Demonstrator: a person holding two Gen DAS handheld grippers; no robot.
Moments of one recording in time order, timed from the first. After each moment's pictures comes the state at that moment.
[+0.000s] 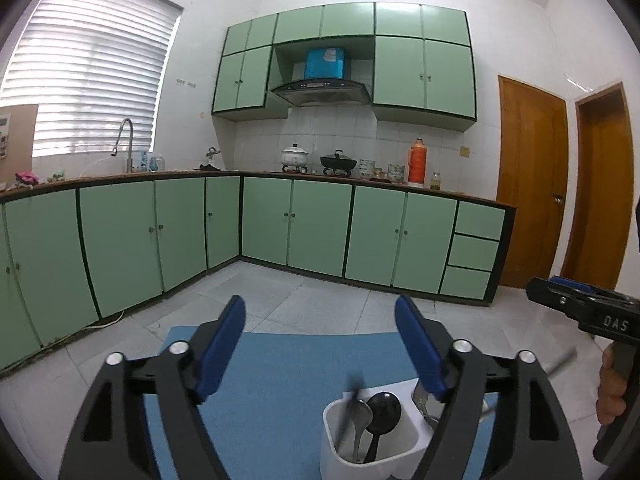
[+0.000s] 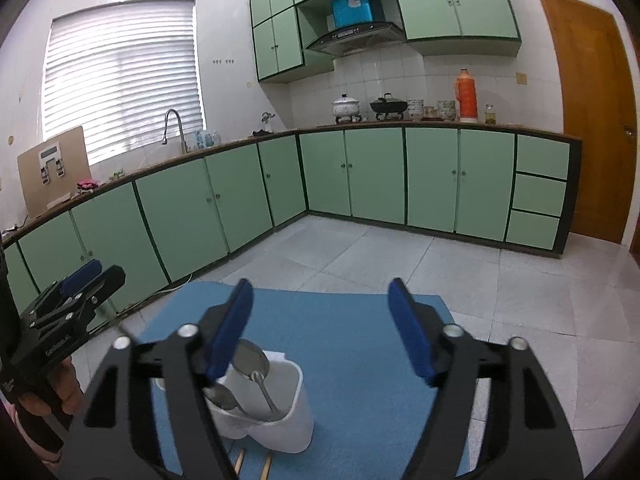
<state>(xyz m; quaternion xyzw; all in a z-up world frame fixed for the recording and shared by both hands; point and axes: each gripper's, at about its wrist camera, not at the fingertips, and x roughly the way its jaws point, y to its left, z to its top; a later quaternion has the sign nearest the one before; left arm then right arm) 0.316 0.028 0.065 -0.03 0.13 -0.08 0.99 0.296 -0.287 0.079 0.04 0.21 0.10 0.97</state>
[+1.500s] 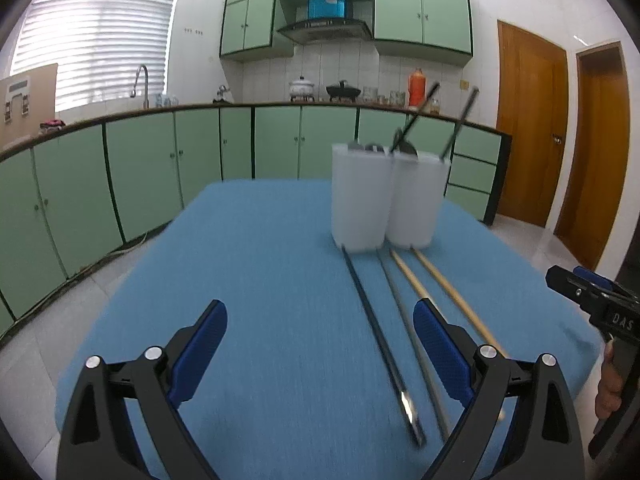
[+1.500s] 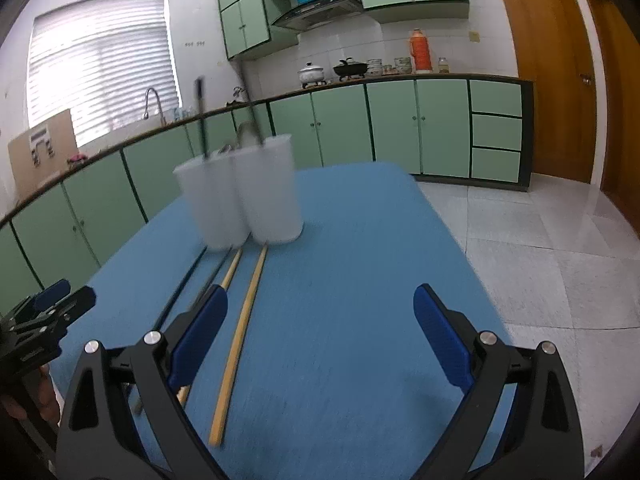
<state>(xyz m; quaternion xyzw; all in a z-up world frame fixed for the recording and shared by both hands) 0.111 0.047 -0.086 0.00 0.24 -0.07 0.97 0.077 -0.278 -0.085 0.06 0.26 0.06 0.96</state>
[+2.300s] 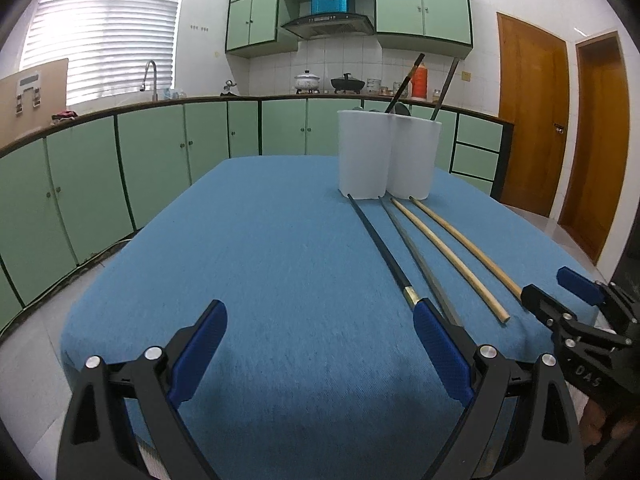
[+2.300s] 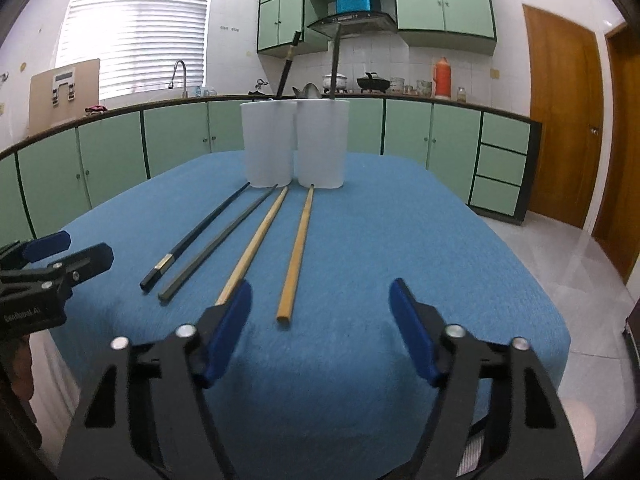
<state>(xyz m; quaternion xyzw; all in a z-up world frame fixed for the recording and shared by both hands) 0.054 0.055 -0.119 0.00 0.25 -0.06 0.97 0.016 -0.221 -0.128 -0.03 0.23 0.05 0.97</state>
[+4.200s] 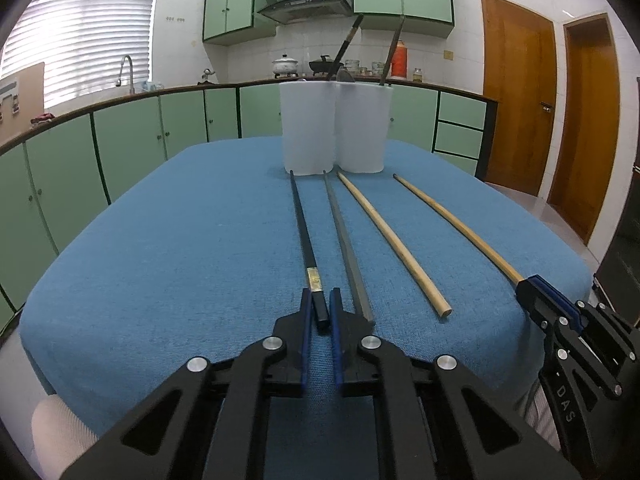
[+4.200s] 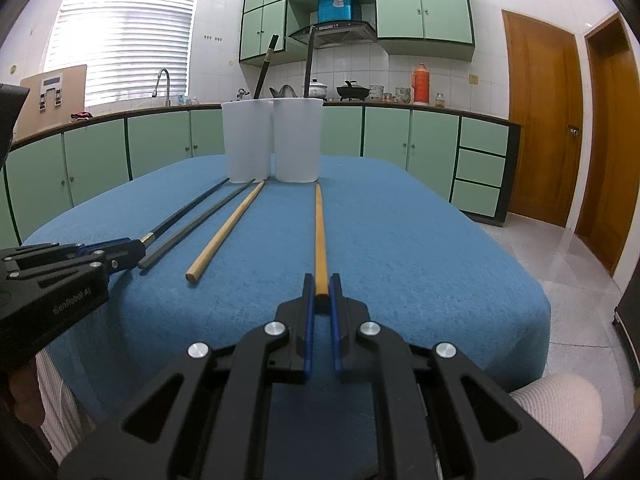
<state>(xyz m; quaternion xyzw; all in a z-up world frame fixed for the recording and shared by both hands) 0.064 -0.005 -0.136 0.02 0.28 -0.08 0.96 -0.001 -0.235 -0.151 -0.02 0.21 0.01 0.98</state>
